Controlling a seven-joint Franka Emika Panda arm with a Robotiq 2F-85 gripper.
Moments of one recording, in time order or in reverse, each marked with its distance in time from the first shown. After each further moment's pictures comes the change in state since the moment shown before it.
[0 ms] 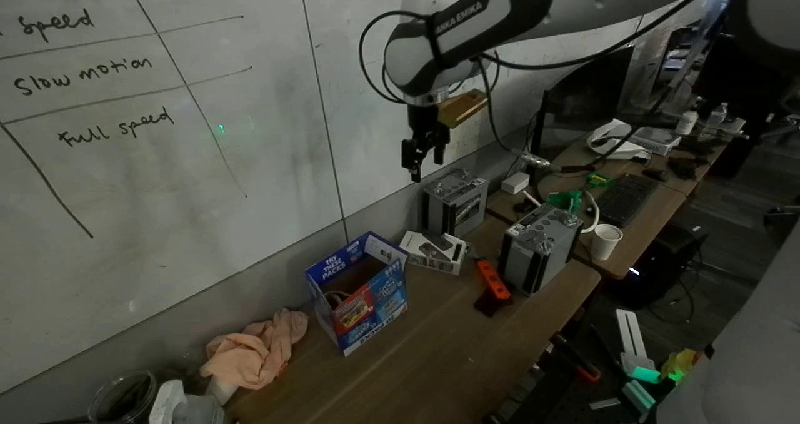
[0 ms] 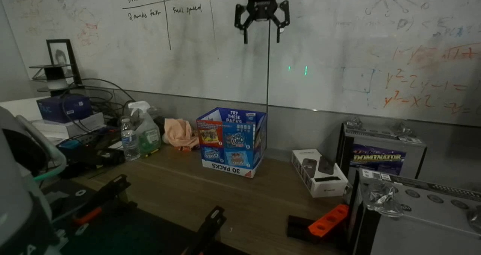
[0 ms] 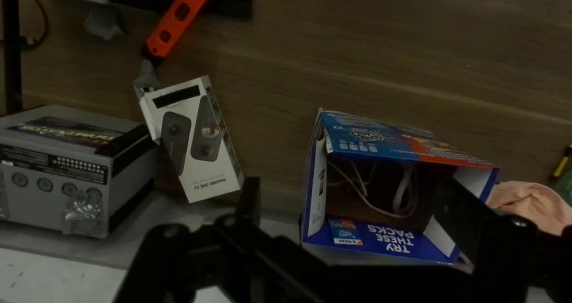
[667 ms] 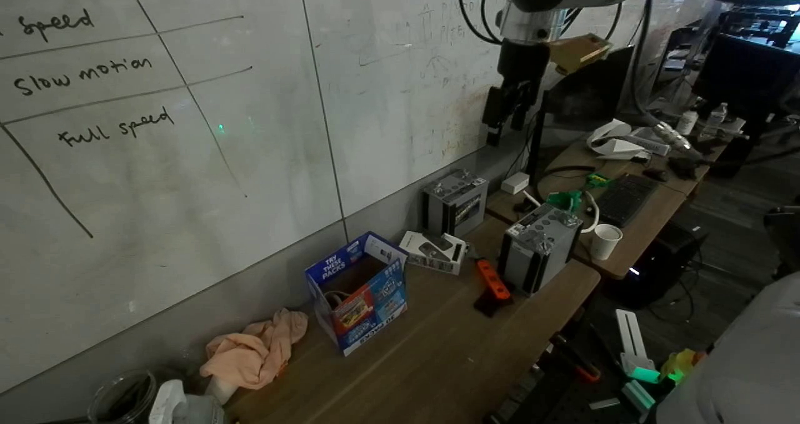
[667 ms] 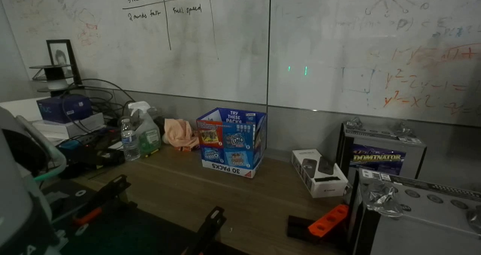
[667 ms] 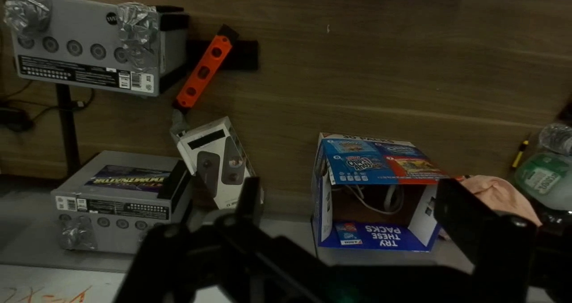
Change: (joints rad) arm -0.046 -0.513 -0.118 -0.275 0.014 -0.157 -0.082
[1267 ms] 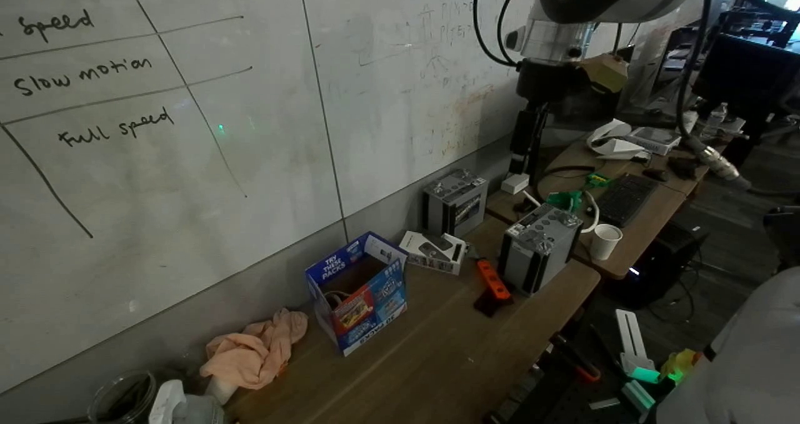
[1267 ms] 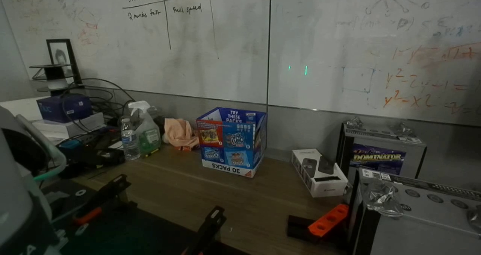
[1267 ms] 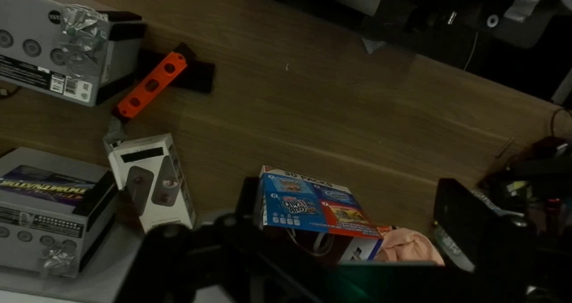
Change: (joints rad) arm 0.071 -0.142 -0.053 -0.150 0.016 -0.066 -0.175
